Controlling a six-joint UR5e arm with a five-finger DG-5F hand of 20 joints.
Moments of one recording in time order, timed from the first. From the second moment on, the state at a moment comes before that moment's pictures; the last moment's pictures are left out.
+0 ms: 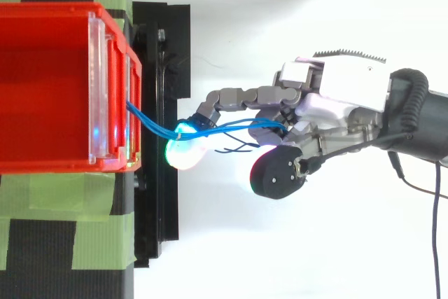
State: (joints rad) arm 0.23 -2.07 -1.79 -2.39 -1.14 0.08
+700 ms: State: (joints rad) arm 0.23 -2.07 -1.79 -2.39 -1.14 0.08
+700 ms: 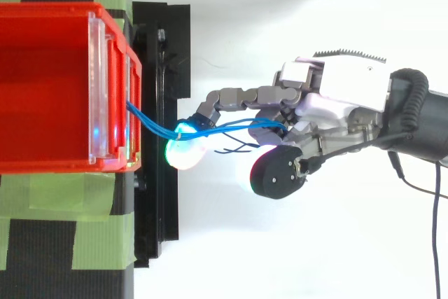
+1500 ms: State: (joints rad) arm 0.23 -2.07 -1.79 -2.39 -1.14 0.08
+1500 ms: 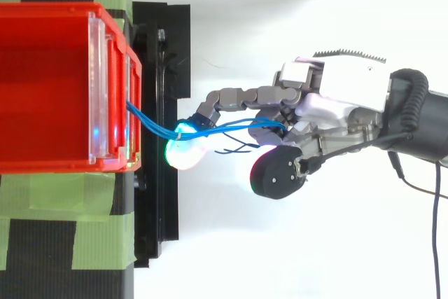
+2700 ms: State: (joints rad) arm 0.23 -2.07 -1.79 -2.39 -1.14 0.08
